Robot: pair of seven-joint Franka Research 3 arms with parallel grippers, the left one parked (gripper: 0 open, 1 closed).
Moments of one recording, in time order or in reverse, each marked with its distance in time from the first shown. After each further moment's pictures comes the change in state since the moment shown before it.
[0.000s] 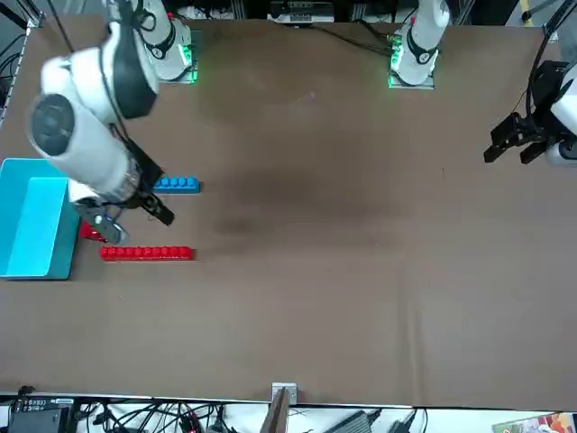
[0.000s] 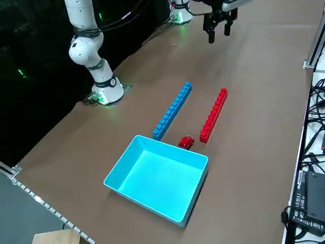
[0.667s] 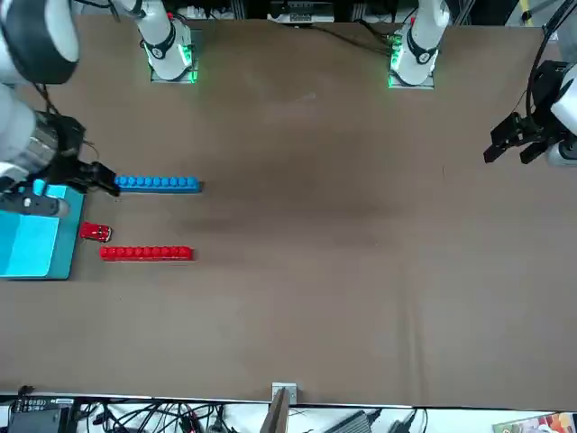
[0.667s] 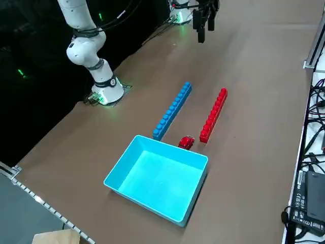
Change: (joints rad) arm -0.162 -0.113 -0.005 -0.002 0.000 -0.098 -0.604
